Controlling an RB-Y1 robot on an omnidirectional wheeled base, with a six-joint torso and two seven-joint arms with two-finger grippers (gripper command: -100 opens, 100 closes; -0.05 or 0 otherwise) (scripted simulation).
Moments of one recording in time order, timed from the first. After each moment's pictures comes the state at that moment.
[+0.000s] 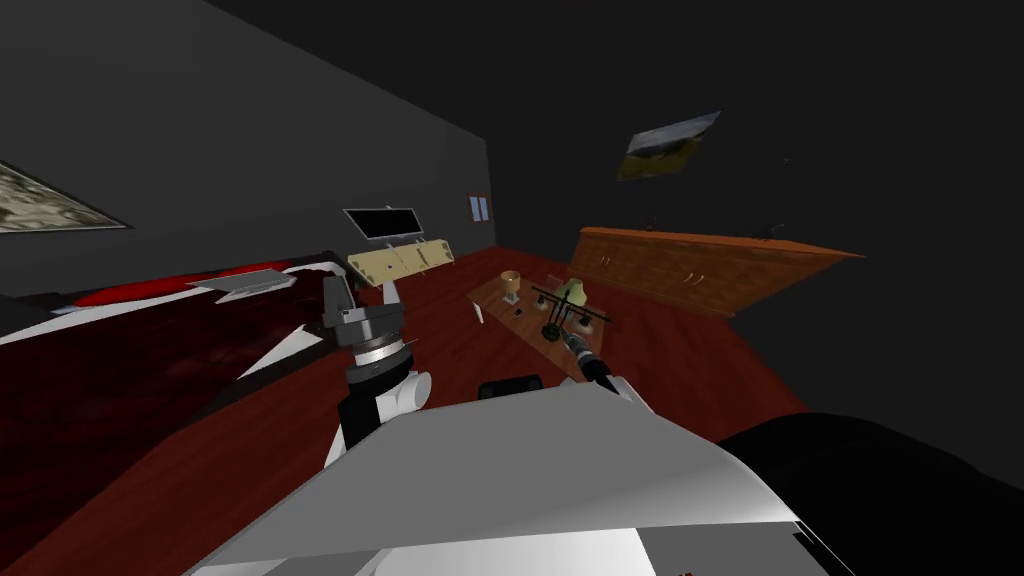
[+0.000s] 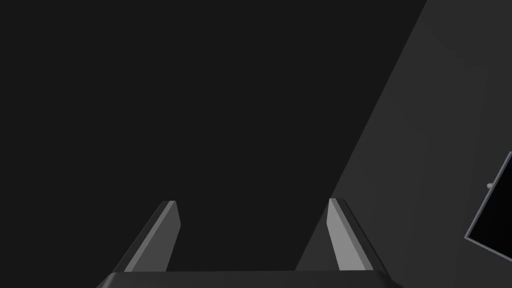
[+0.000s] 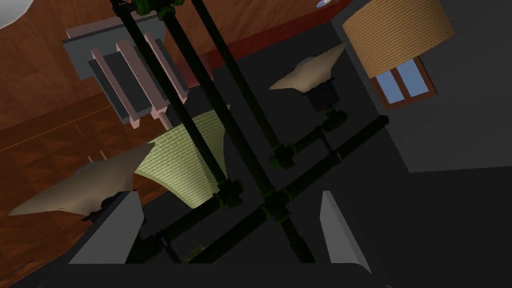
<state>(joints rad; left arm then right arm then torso) 0.48 0.00 0.02 -2.37 0.04 -0.55 0.00 0.61 -0.29 0.05 -1.89 0.31 0.08 0.40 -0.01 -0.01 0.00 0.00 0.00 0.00</state>
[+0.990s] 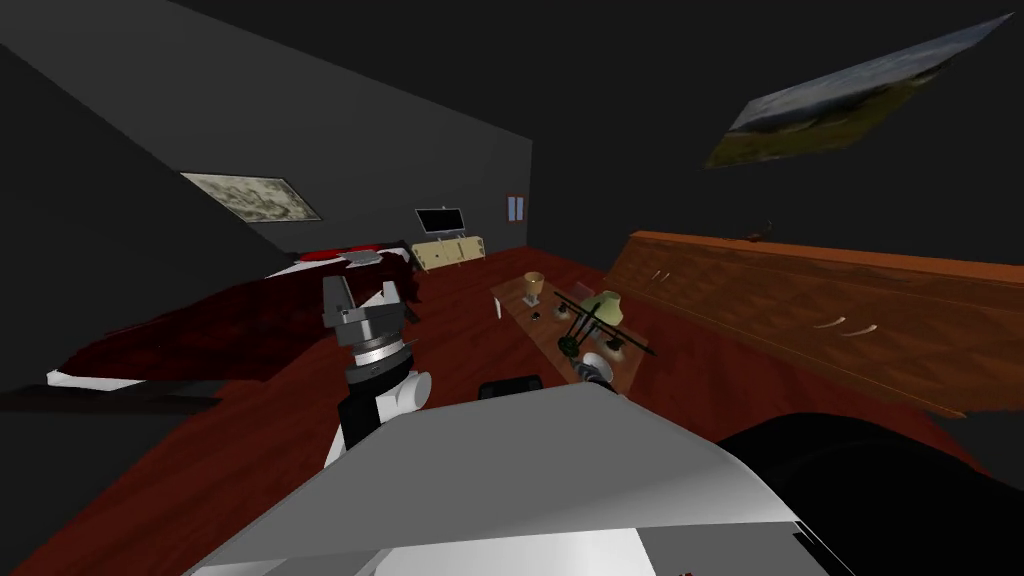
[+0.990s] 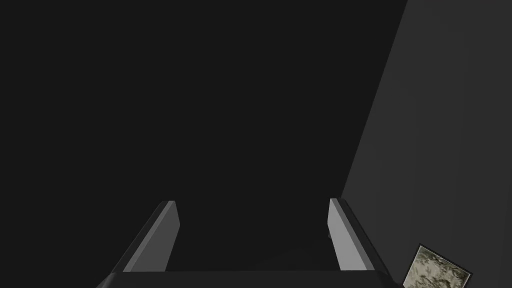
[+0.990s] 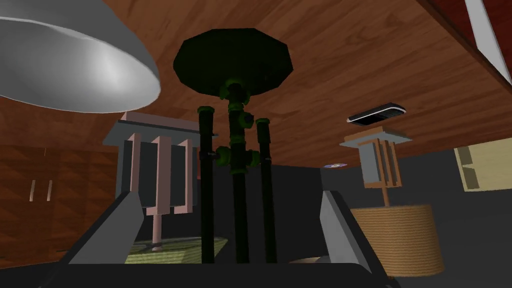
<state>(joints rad) 0.48 0.00 0.02 -2.37 0.04 -0.55 0.00 0.63 -0.30 0.05 -1.62 0.41 0.25 0.62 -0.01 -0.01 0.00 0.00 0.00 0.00</state>
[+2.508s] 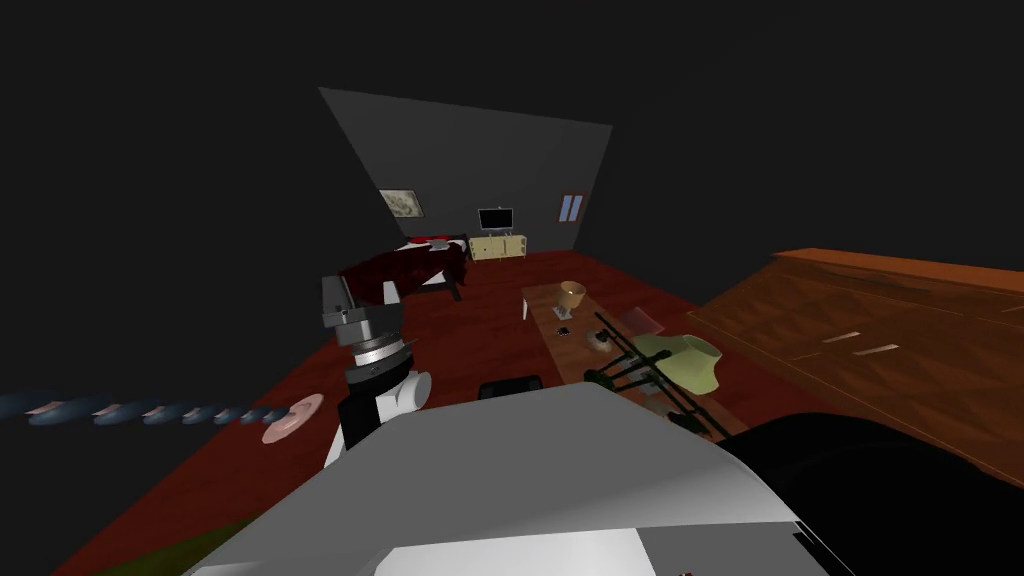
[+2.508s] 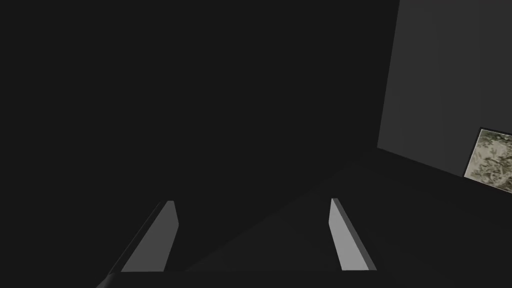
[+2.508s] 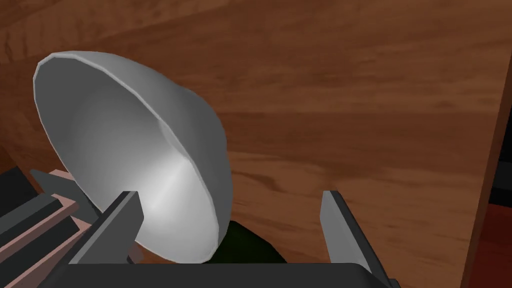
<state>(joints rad) 0.48 0.00 0.02 -2.37 0.04 -0.55 0.00 0.59 -0.32 0.12 -1.15 0.49 0.59 0.96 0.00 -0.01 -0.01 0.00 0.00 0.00</state>
